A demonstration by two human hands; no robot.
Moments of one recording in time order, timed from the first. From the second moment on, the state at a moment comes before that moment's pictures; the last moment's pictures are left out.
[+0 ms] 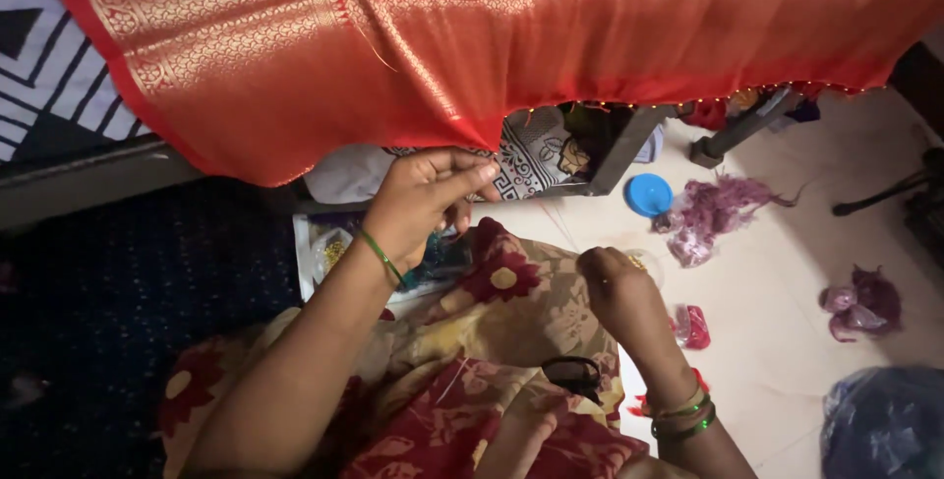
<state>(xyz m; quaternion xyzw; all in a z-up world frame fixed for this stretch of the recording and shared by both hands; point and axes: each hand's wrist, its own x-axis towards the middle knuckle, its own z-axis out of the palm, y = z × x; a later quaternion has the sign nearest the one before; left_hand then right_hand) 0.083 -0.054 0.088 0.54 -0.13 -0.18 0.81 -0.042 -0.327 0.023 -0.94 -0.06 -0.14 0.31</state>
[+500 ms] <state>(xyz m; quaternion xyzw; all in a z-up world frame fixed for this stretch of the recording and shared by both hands) 0.087 -0.060 0.094 0.57 -0.12 -0.19 0.79 -0.055 -0.364 0.000 -0.97 0.05 -0.16 0.19</state>
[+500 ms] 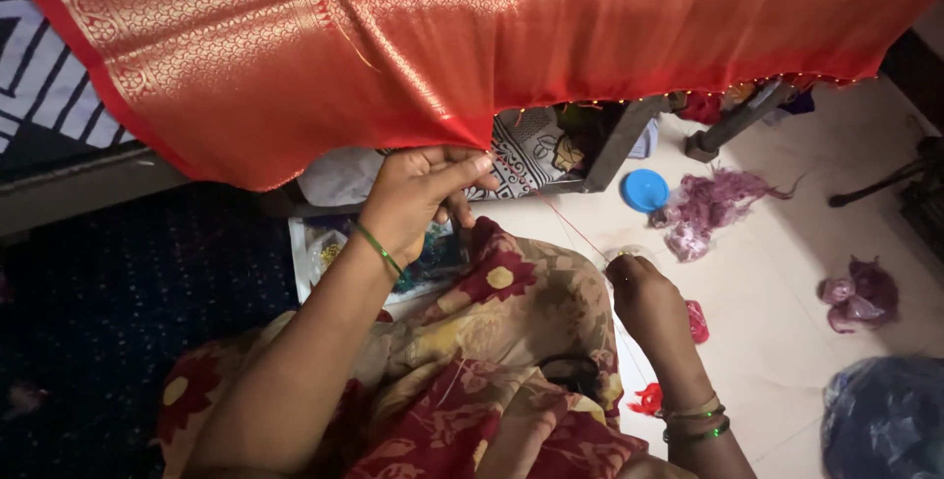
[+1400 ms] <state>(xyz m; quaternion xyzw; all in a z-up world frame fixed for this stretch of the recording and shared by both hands) -0.007 -0.016 0.122 0.60 -0.32 0.09 0.73 -0.032 -0.214 0.168 -0.82 -0.35 -0.39 0.23</state>
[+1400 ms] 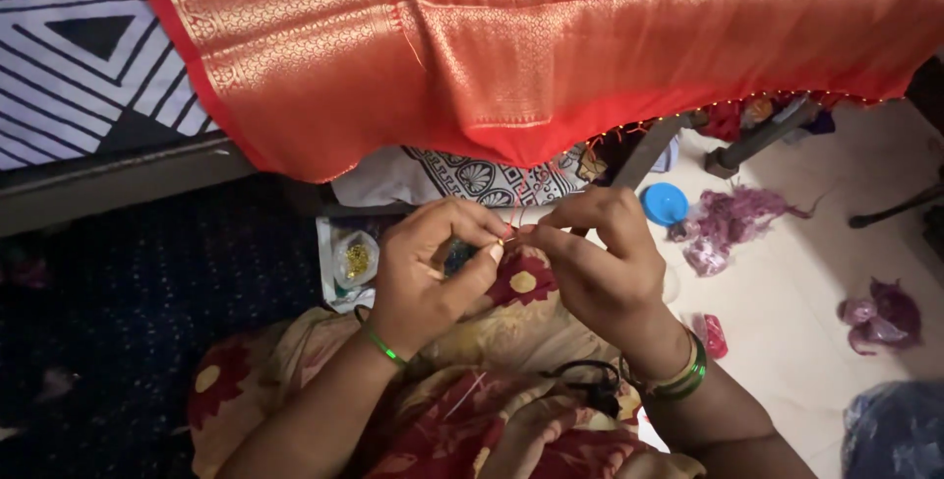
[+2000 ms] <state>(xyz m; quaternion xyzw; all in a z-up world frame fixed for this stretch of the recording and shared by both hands) -0.015 -0.015 0.130 0.62 -0.32 0.10 0.71 -0.037 -0.215 0.169 -0.81 -0.36 -0.41 0.21</state>
